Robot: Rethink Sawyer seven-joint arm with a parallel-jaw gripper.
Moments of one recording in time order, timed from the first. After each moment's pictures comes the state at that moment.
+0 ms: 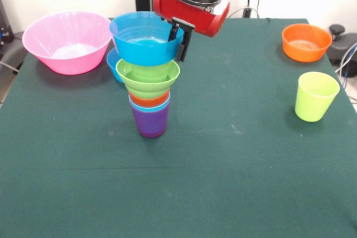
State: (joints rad) arm -0.13 -0.57 -0.09 1.29 -0.17 0.86 2.06
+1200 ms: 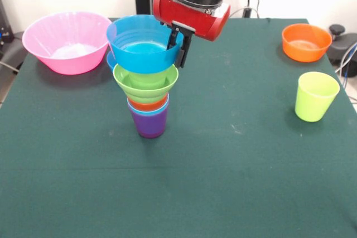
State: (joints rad) arm -0.13 -0.57 -0.09 1.29 -0.17 0.80 2.06
